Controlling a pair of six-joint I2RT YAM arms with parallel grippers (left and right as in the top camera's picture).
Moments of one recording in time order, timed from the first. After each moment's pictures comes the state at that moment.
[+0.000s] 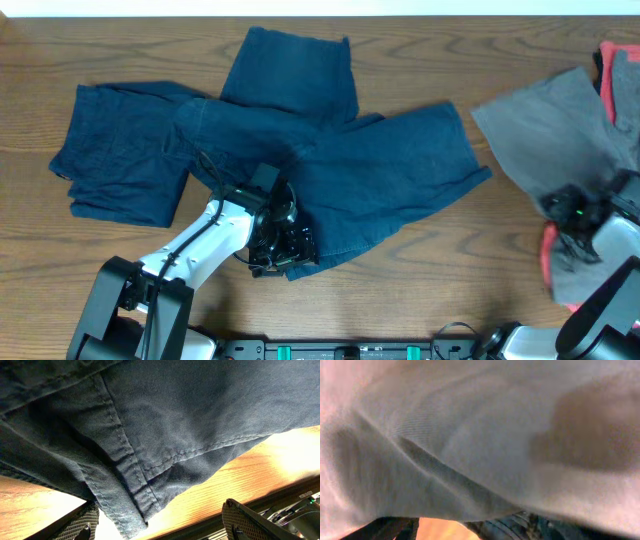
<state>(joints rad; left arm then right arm) -0.41 1.55 0.75 -0.81 0.52 -0.52 -0.66 1.56 0.71 -0.33 -0.08 0.47</state>
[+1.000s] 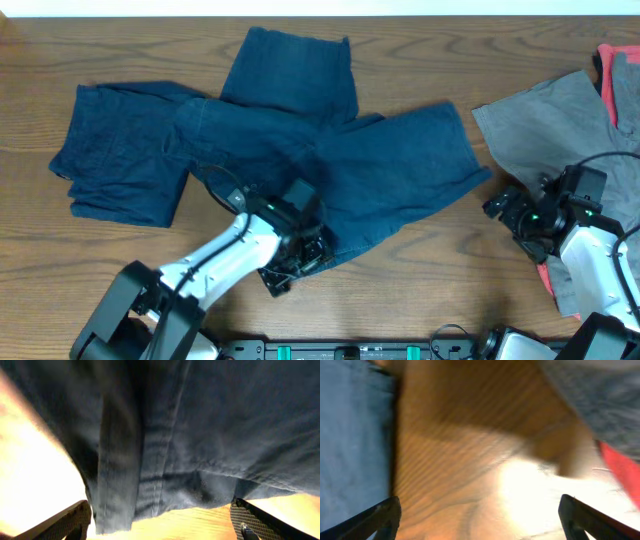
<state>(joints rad) -0.64 1.54 0.75 -0.76 0.32 -1.22 -0.37 1.34 0.66 -0.62 -0.23 0.45</state>
